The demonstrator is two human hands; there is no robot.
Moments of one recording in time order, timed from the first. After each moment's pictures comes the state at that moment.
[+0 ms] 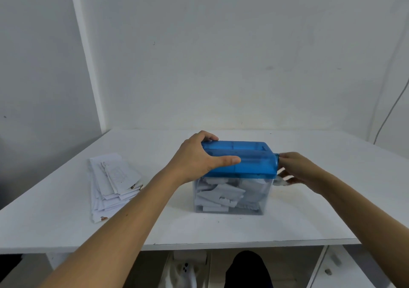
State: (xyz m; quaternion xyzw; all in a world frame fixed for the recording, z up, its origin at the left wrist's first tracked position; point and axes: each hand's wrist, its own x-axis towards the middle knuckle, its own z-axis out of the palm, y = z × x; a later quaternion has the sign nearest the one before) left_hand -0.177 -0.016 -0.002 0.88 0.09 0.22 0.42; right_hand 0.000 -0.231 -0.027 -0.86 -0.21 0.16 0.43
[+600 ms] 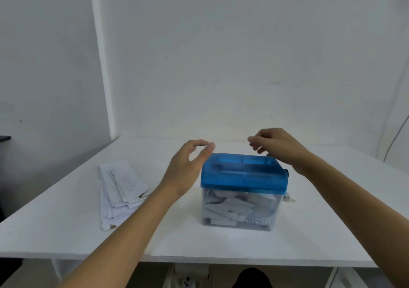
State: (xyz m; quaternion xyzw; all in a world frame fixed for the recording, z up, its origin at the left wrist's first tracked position) left_hand -0.194 0.004 -0.009 0.79 0.11 0.31 0.51; right_hand -0.035 -0.173 0.051 -0.84 -0.35 0.02 0.42
